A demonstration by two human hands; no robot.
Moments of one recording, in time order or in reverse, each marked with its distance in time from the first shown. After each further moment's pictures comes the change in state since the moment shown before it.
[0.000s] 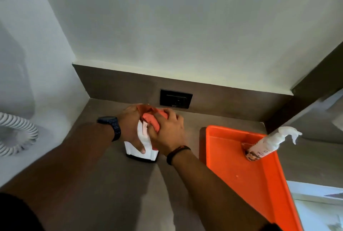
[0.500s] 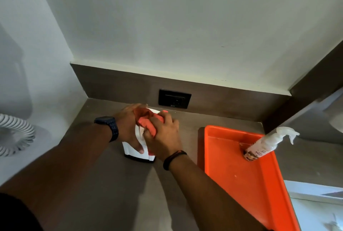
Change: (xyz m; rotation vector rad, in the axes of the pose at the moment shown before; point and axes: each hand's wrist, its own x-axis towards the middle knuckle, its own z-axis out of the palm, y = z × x) left_hand -0.004 0.003 0.000 -0.010 0.002 -0.061; right_hand -0.007 0.001 0.012 0.093 -0.032 0.005
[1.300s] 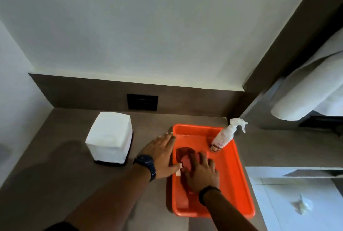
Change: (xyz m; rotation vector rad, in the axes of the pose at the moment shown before) left_hand 0.029 0.164 0.126 0.118 0.012 0.143; right_hand -0.134 0.168 -0.066 -0.436 -0.170 0.586
